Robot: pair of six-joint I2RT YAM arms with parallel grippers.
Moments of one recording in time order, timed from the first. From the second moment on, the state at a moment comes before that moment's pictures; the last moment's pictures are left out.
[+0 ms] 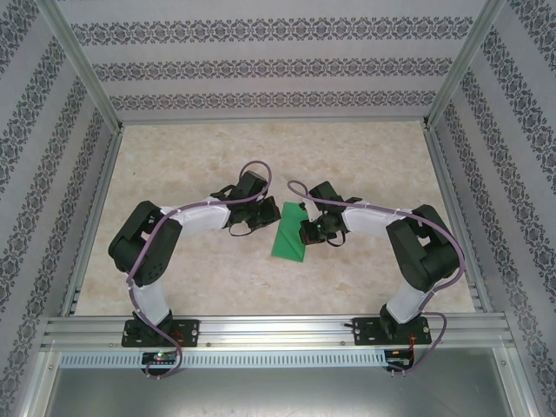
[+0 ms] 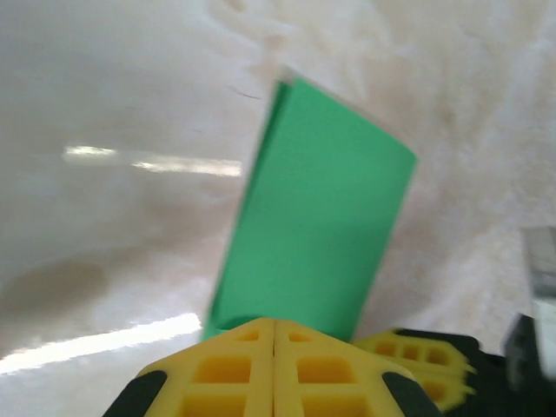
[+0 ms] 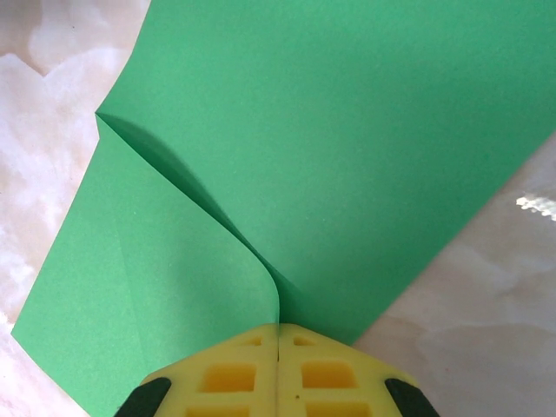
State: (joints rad) left arm -0.63 1.82 1.07 -0.15 0.33 -0.97; right arm 0.52 1.71 0.88 -0.40 -0.33 0.24
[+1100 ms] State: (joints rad) left arm -0.70 1.95 1.04 -0.03 0.44 -1.00; right arm 0.52 1.71 0.88 -0.40 -0.33 0.24
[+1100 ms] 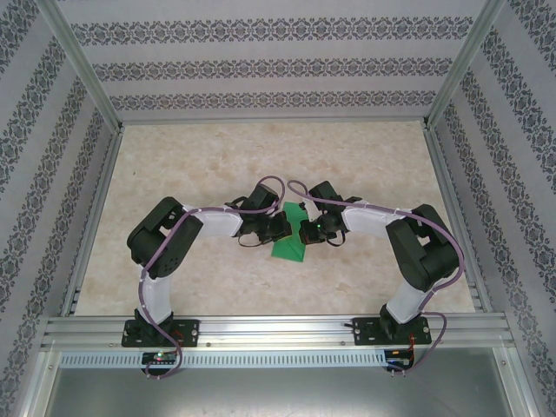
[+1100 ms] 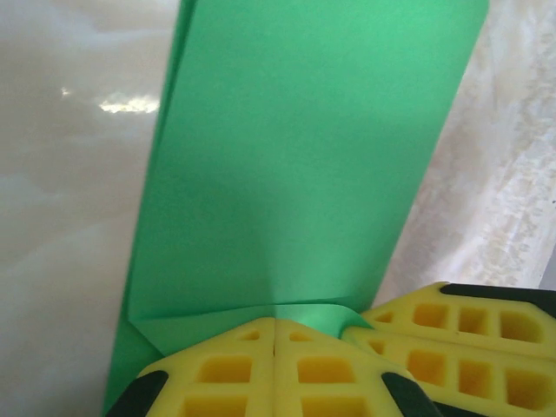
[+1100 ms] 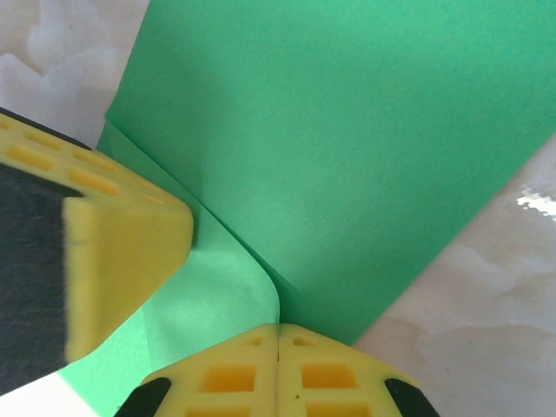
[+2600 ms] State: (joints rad) left arm -0.70 1.94 1.03 -0.01 0.44 -0.99; right arm 0.59 1.66 0.82 -0.30 -0.50 0.48
